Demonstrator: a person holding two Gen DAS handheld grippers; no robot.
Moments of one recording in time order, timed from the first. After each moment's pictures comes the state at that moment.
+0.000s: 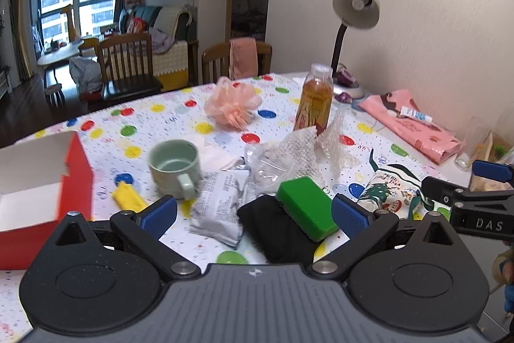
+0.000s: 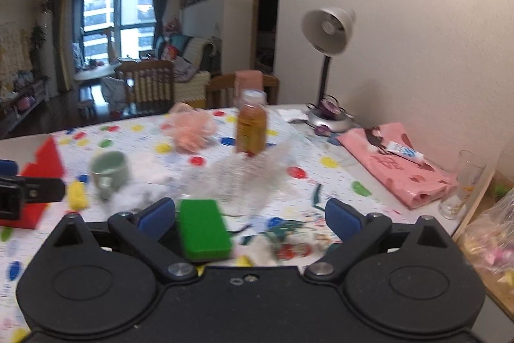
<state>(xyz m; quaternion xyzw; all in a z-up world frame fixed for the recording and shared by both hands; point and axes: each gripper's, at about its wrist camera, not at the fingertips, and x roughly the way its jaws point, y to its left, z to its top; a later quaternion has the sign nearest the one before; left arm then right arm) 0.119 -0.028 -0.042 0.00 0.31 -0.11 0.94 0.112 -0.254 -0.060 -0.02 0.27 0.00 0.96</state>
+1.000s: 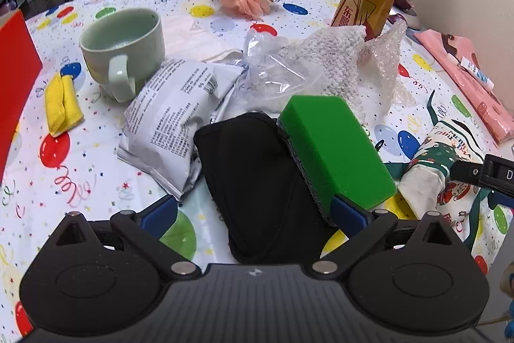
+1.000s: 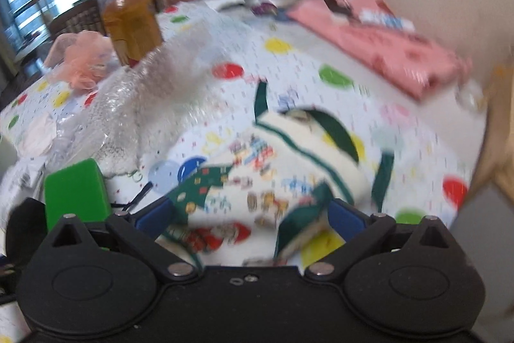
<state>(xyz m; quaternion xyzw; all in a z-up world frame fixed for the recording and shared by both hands) 0.231 -0.096 -0.180 -0.05 0.47 -0.03 0.88 0.239 -0.344 -0.175 0.11 0.45 -0.07 0.89</state>
